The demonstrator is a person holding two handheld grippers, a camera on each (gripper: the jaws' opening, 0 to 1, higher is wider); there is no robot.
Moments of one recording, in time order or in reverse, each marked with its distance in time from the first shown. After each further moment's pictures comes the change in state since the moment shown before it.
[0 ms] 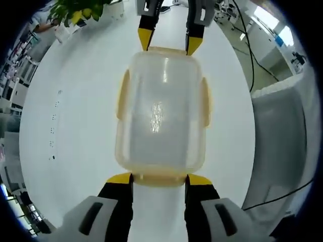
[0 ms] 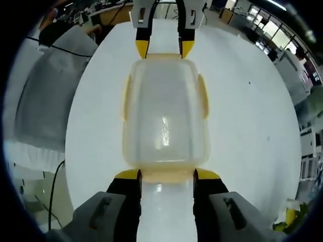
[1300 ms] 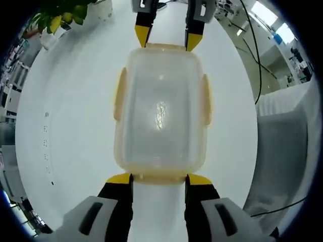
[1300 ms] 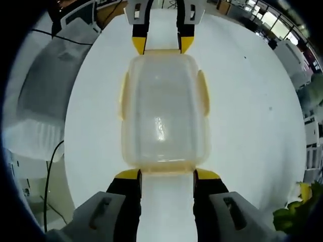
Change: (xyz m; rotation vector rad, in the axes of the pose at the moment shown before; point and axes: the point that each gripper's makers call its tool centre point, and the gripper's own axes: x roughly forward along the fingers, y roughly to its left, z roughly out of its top) left arm 0.030 -0.002 0.060 0.038 0.041 -0.028; right arm -0.001 0.001 -0.068 0.047 0.040 0.026
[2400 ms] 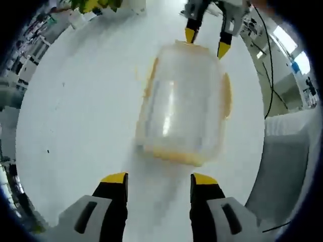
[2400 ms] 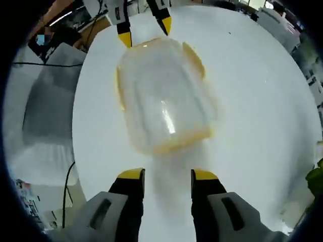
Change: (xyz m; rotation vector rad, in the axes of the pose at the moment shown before) left arm -0.017 0.026 -0.027 -0.499 -0.167 0.050; right arm 0.000 0.011 -0.023 0.405 -0.094 0.088
